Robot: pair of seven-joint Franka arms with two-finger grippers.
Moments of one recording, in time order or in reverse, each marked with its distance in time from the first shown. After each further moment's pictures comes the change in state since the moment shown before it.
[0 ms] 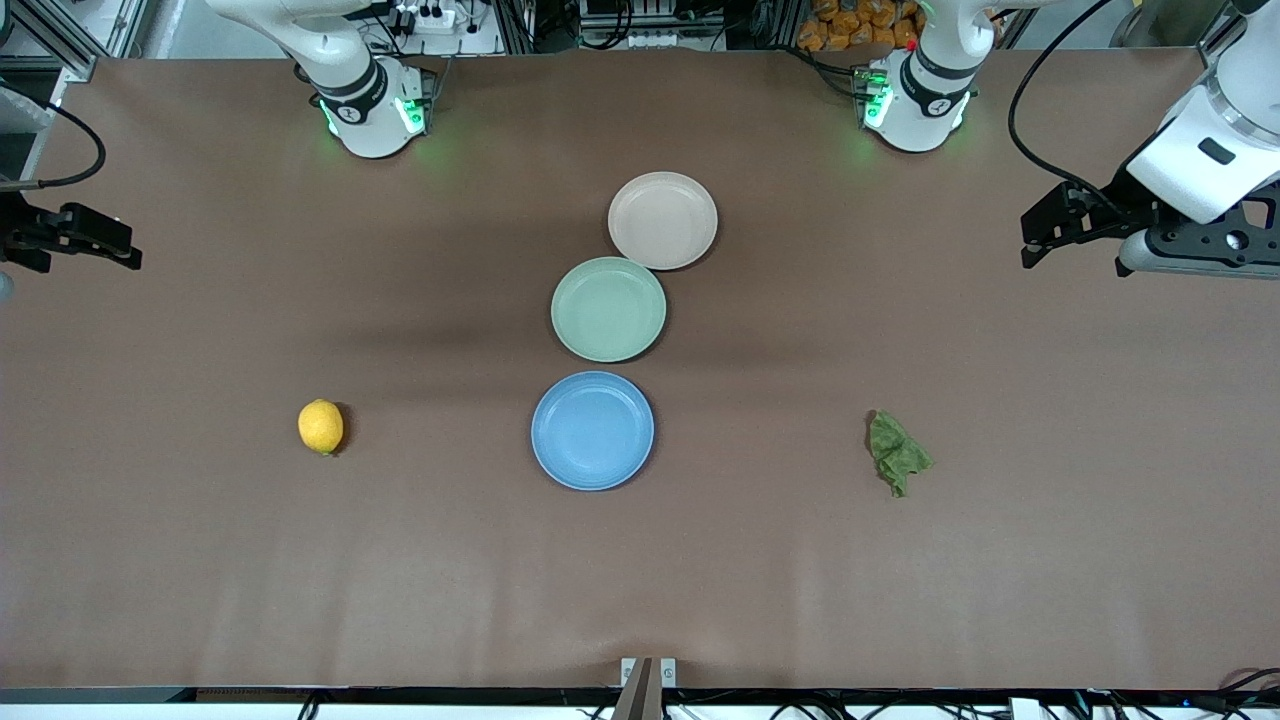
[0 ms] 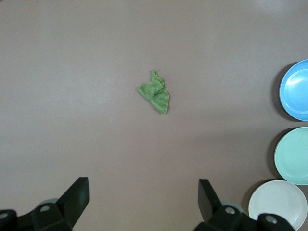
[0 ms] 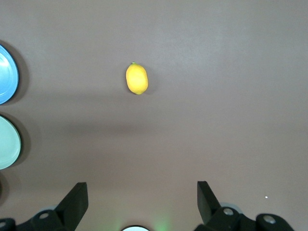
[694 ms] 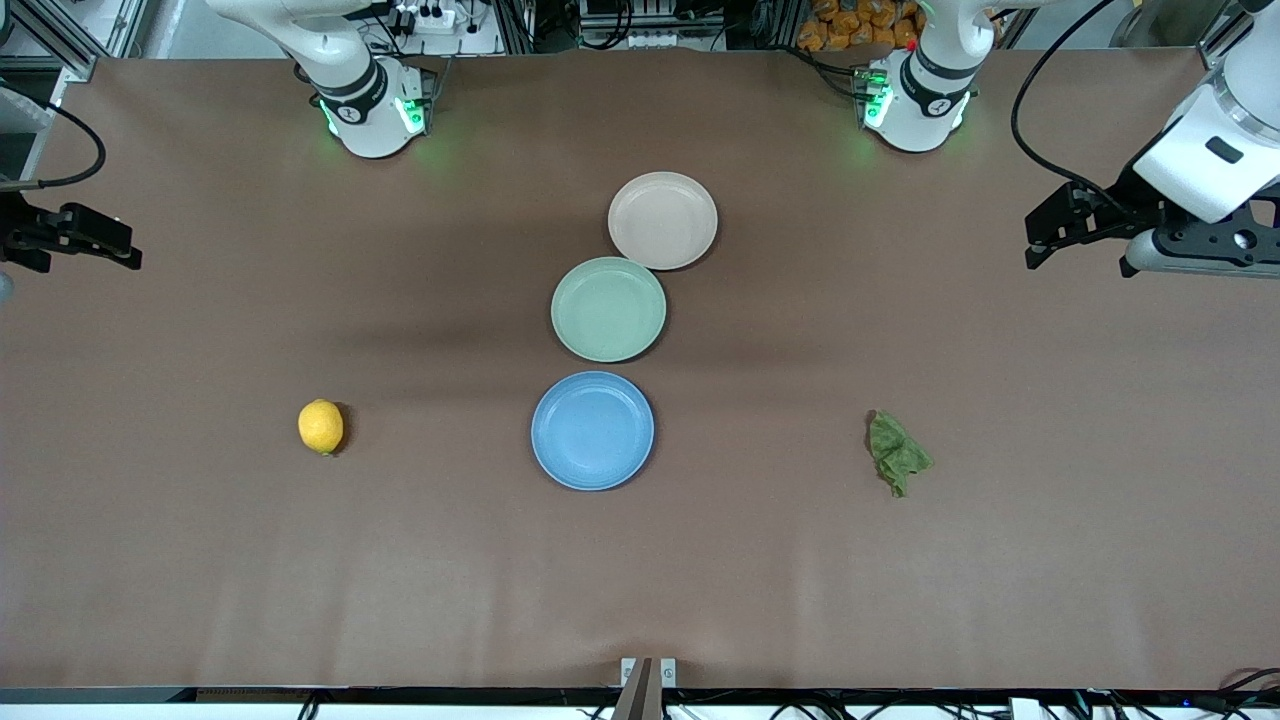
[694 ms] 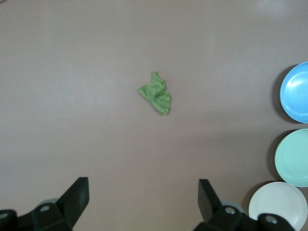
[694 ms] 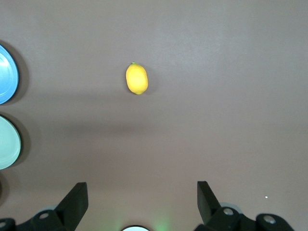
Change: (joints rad) left arm 0.007 0.004 0.001 0.003 0.000 0.002 0.001; right arm 0.000 0.000 0.000 0.000 0.000 0.000 0.000
